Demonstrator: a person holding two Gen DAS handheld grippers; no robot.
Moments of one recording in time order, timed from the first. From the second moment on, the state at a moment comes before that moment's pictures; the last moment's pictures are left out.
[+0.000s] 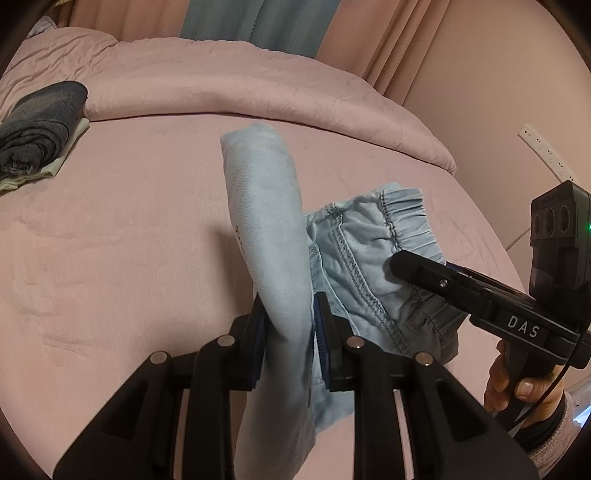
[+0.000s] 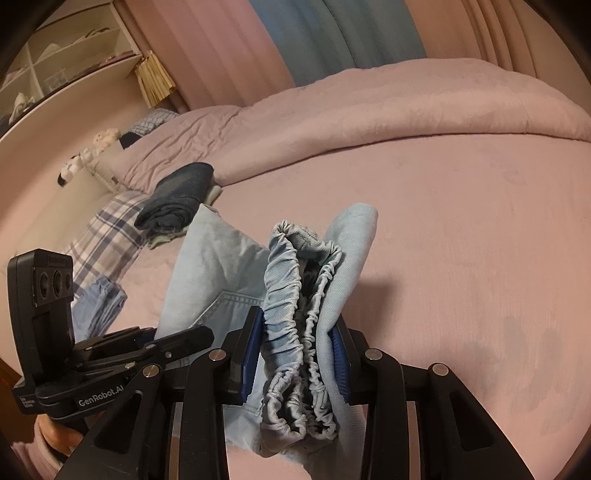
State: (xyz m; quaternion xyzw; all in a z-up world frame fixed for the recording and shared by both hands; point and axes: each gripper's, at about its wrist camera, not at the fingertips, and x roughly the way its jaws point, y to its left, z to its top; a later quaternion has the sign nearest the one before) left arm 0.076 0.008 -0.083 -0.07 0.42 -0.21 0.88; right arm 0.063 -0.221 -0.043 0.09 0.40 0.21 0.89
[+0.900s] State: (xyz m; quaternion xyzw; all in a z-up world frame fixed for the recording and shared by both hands) left arm 0.121 0.009 -0.068 -0.06 0.41 -0.21 0.89; right arm 0.094 -0.207 -0.029 0.09 0.38 0.22 0.90
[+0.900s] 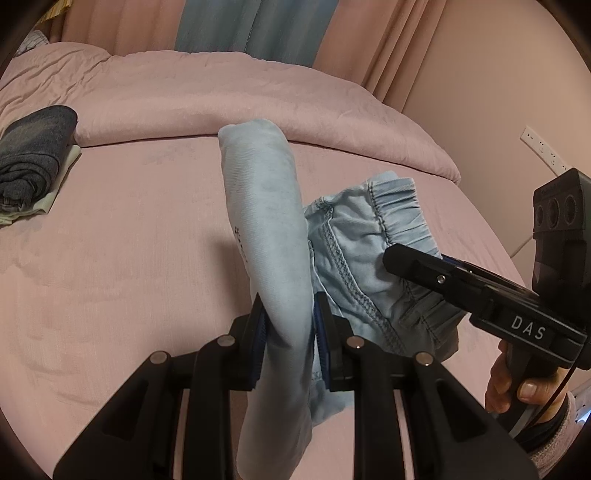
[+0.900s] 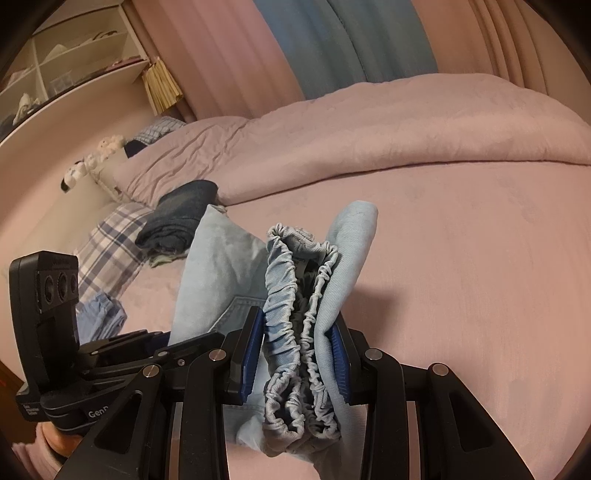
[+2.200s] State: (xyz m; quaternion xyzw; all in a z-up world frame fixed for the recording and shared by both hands) left arm 0.183 -0.005 -0.073 -0.05 0.42 -0.22 0.88; right arm 0.155 -0.202 -0.036 0.10 0.38 0.21 0.90
